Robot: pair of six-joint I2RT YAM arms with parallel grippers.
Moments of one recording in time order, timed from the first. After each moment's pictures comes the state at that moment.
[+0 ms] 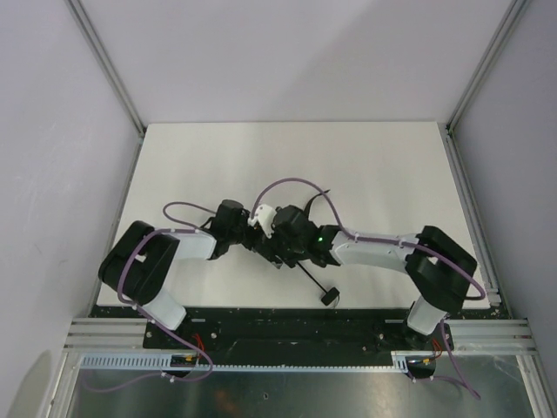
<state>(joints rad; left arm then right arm) -0.48 1.61 0.56 0.28 0.27 -1.34 1.00 1.63 1.03 -0.05 0.00 -0.10</state>
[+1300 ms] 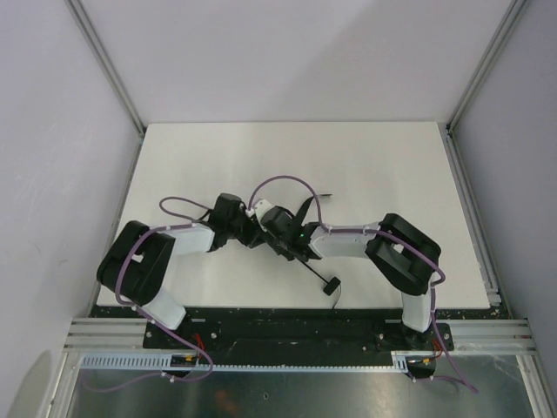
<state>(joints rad) -0.44 1.60 0.64 0.12 0.26 -1.32 1.00 1.91 1.13 -0.04 0.26 0.04</state>
